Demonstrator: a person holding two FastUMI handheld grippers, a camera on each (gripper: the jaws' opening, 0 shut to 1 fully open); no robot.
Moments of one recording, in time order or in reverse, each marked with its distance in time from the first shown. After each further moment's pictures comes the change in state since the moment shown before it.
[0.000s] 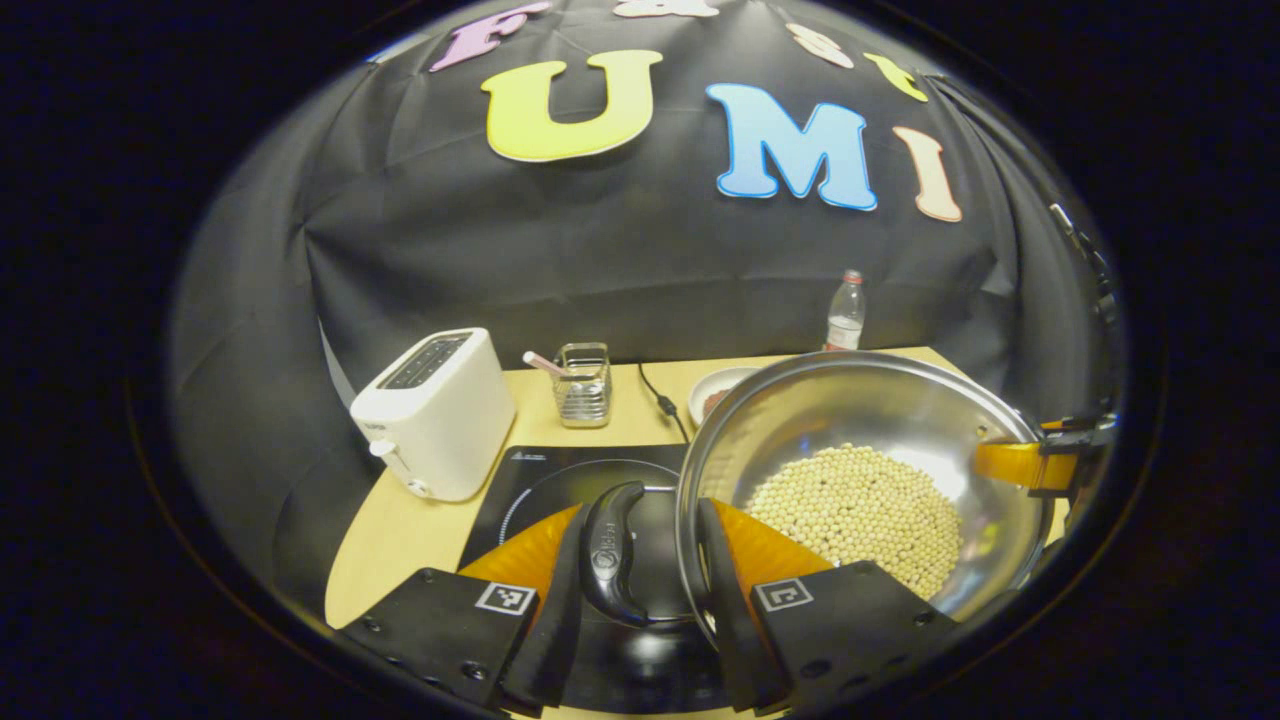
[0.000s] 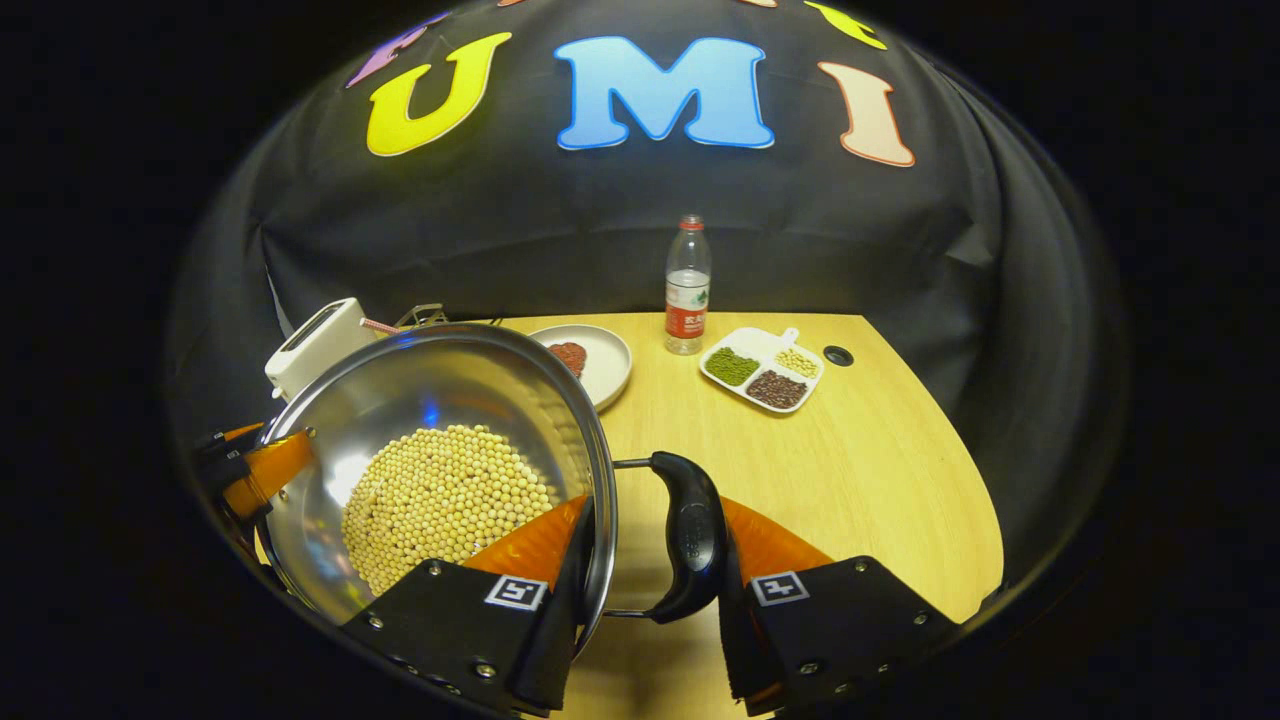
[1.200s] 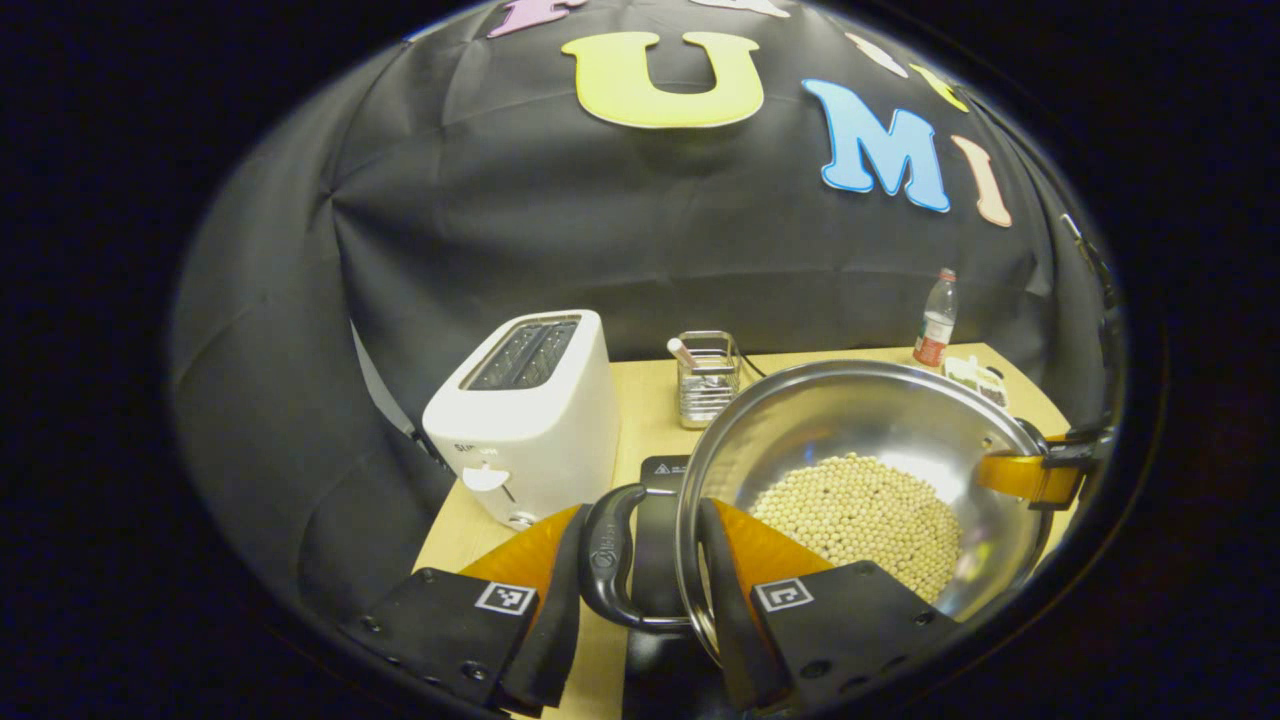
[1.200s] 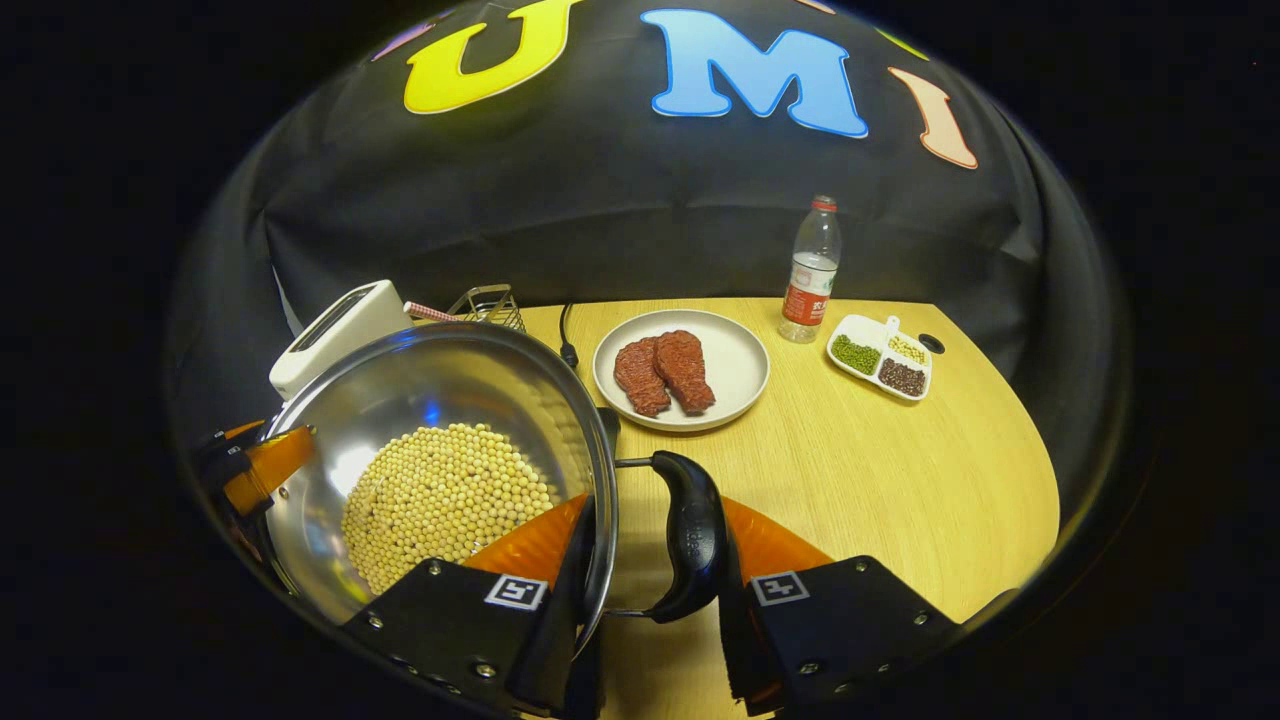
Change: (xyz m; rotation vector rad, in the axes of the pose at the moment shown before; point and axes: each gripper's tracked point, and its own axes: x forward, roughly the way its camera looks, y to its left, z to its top) left arm 0.062 0.160 -0.014 0.004 0.024 0.037; right arm 0.069 0.149 -0.008 0.014 0.027 0.011
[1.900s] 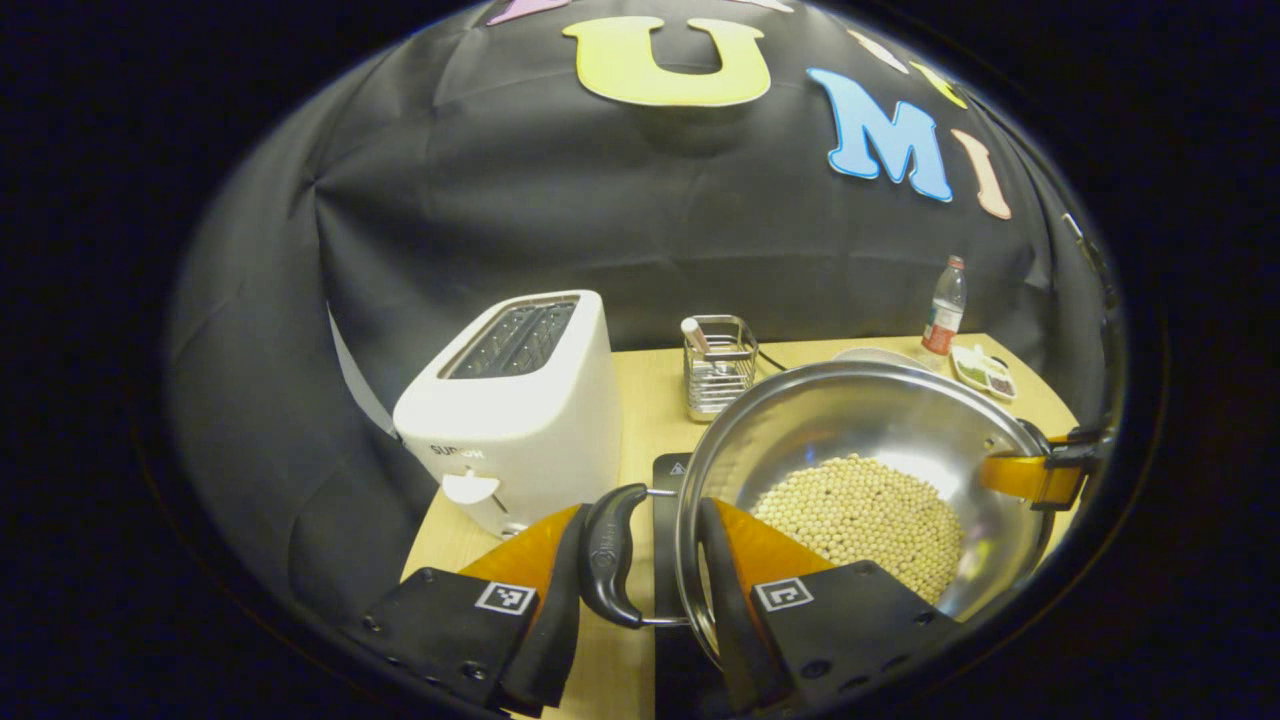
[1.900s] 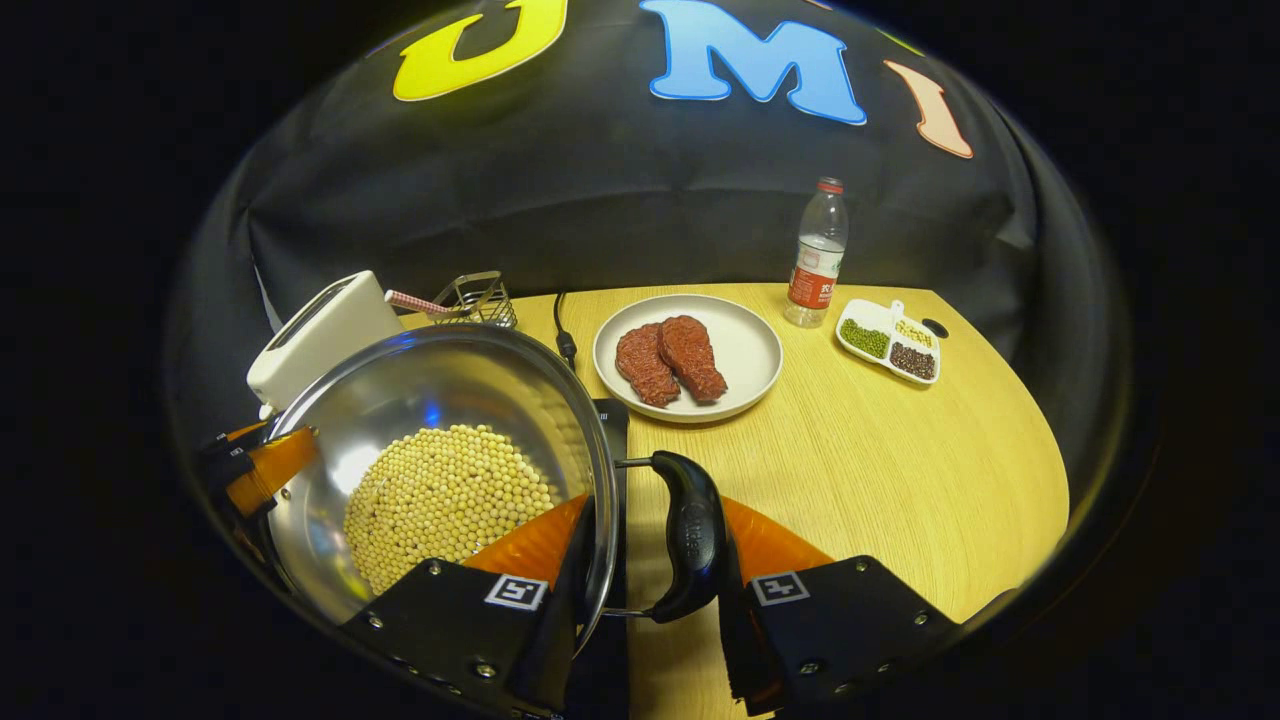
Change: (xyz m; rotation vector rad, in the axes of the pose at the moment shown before) left arm 0.037 0.011 -0.013 0.011 0.017 -0.039; right arm 0.023 0.011 -0.010 0.028 0.021 -0.039
